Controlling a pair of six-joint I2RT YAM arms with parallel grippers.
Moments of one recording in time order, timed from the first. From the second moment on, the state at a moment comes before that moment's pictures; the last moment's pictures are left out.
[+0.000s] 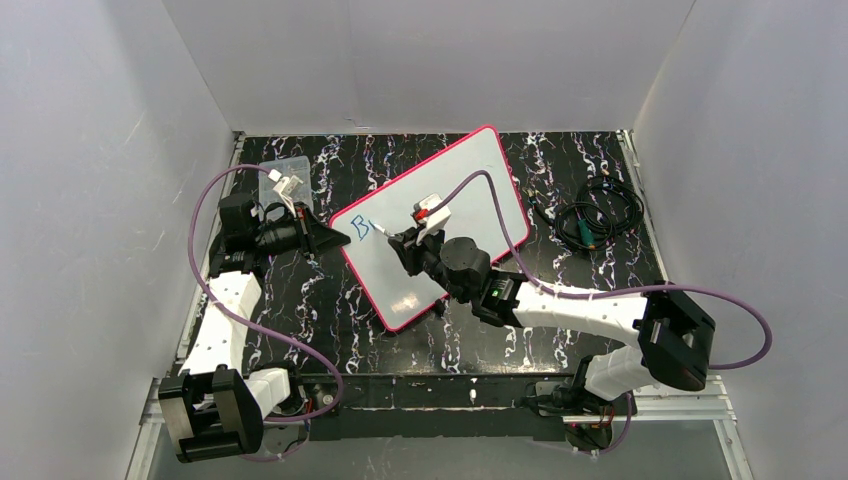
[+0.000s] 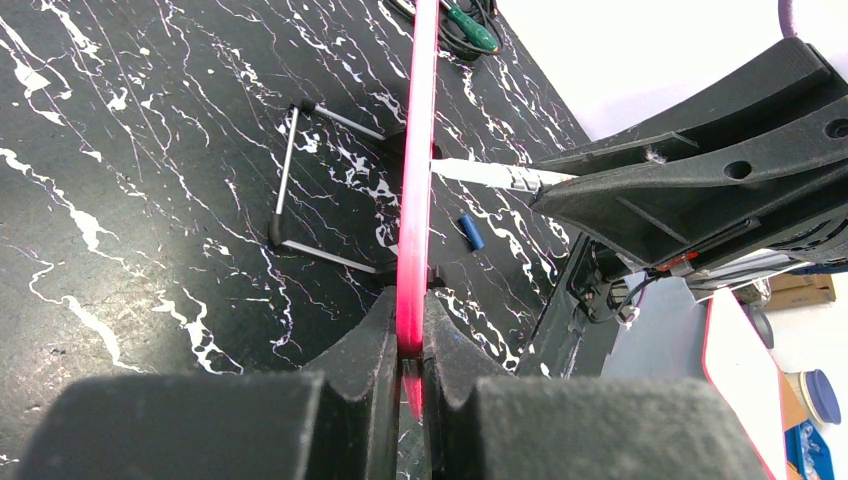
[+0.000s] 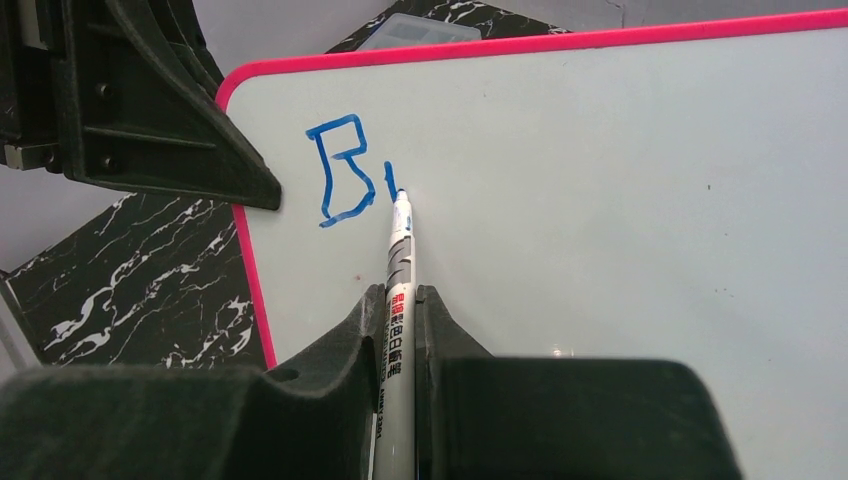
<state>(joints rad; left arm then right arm) 0.12 1.07 0.77 -0.23 1.14 -0.16 1.15 1.41 0.89 0.44 0.38 0.18</state>
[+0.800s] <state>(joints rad) 0.12 1.07 0.77 -0.23 1.14 -0.15 1.15 1.41 0.89 0.47 0.41 0.18</state>
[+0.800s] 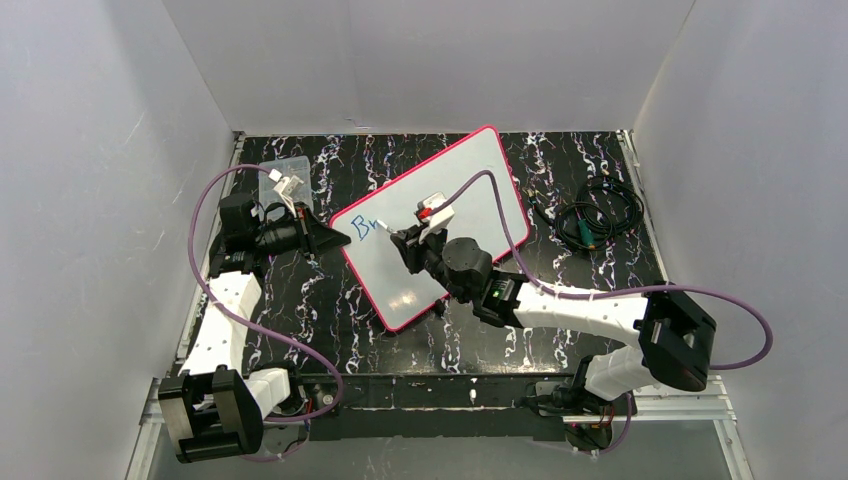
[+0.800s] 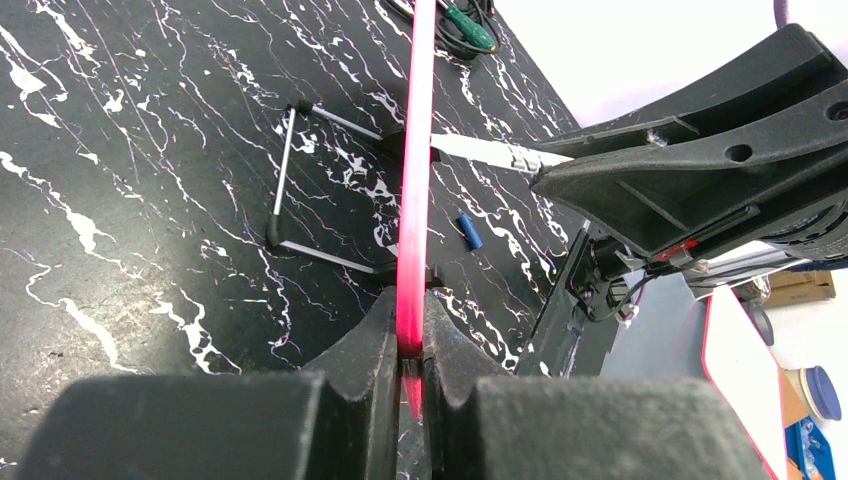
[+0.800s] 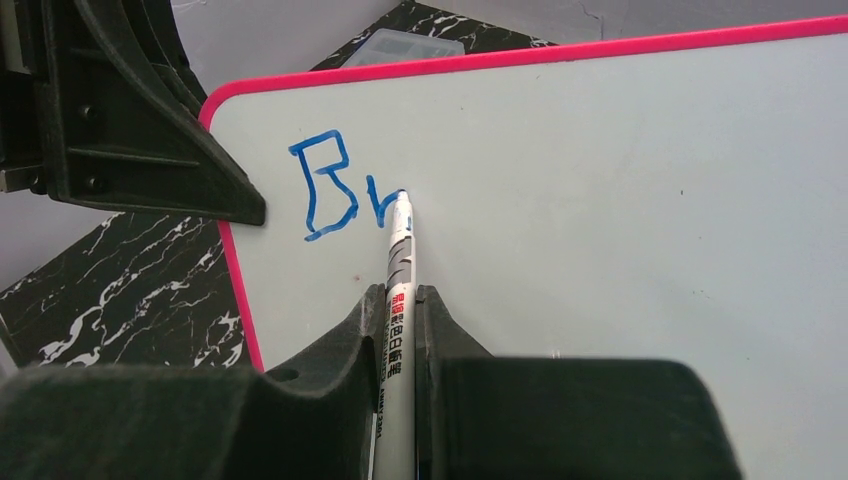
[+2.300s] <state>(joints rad) 0.12 1.06 0.77 -0.24 1.14 -0.15 1.15 1.37 0.82 0.47 0.43 0.22</state>
